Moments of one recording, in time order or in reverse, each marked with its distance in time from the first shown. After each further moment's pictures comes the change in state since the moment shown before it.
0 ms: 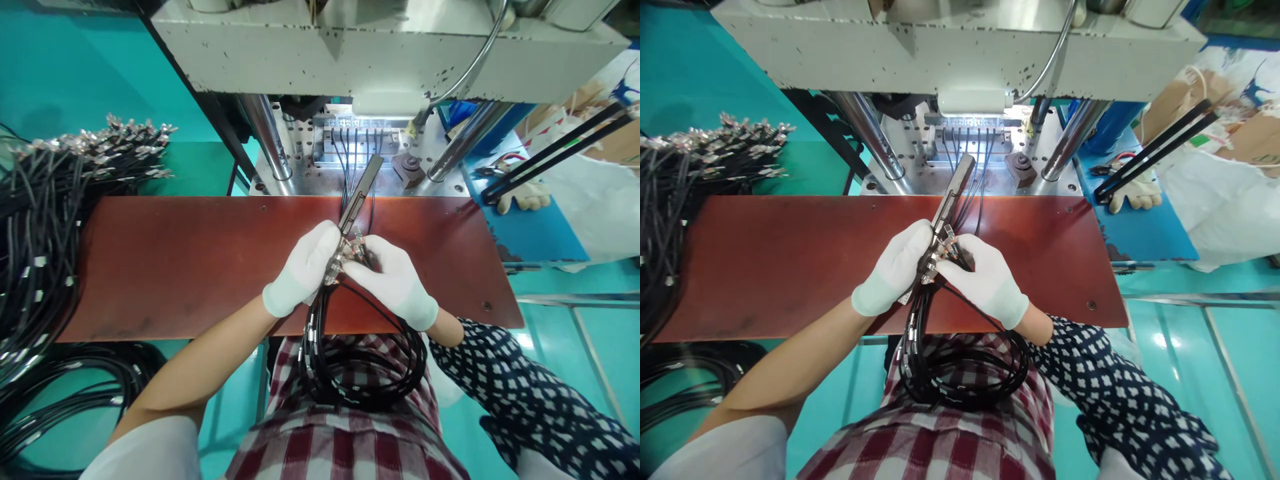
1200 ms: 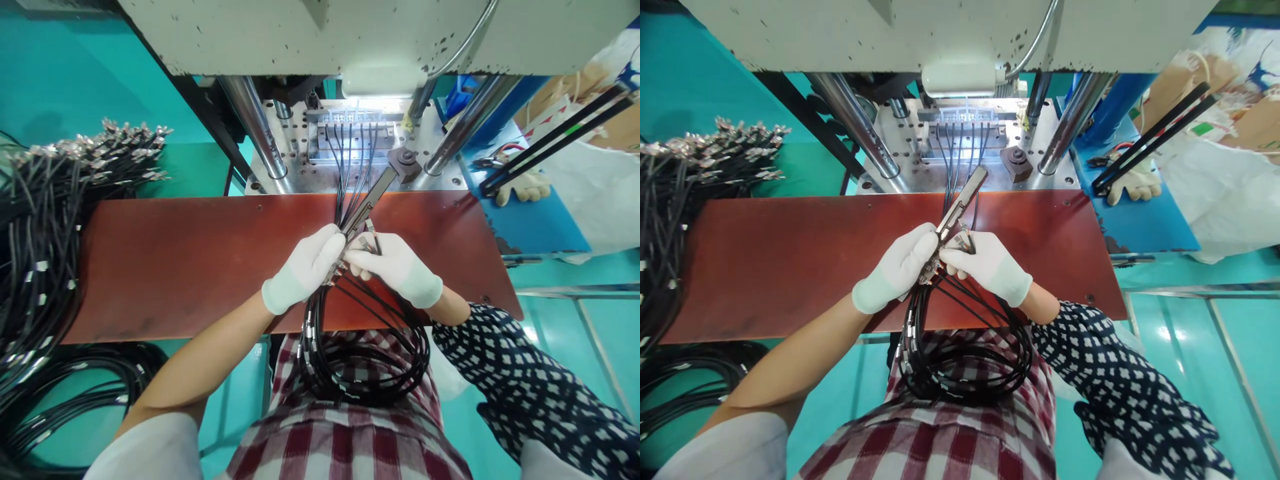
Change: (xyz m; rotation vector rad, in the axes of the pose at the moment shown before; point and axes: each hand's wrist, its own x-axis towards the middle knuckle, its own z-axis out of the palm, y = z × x) left_hand 0.002 -0.008 -0.002 0.160 -0.162 0.053; right_hand 0.010 0.000 -0.016 0.207 -0.206 0.116
